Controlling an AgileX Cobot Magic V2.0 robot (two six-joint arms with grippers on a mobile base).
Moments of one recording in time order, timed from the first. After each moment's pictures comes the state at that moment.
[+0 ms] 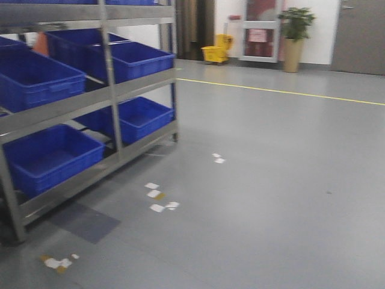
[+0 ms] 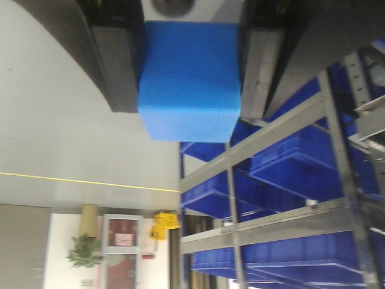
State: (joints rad) left arm -0.08 0.25 -0.40 -0.08 0.21 0.05; right arm 0.07 0.49 -0.39 0.02 0.09 0.03
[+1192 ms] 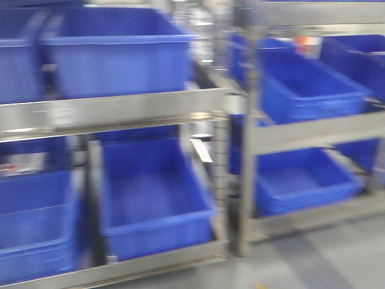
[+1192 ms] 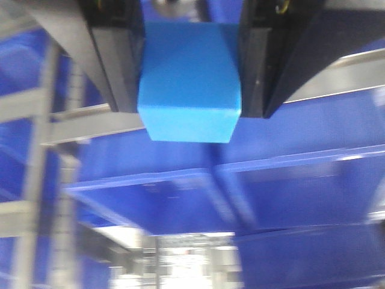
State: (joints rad) left arm -0.08 0.25 -0.40 -0.08 0.21 0.05; right arm 0.07 0.49 -0.39 0.02 0.09 0.03
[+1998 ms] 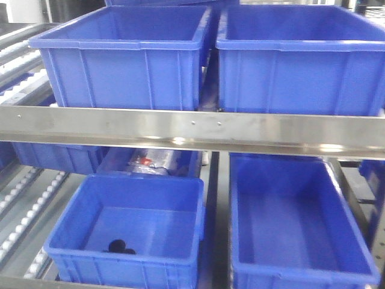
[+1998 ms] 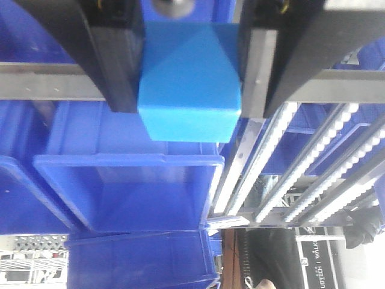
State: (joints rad) left arm -0.08 0.25 -0.40 -0.08 0.21 0.05; right arm 0.07 0.49 -0.39 0.02 0.09 0.03
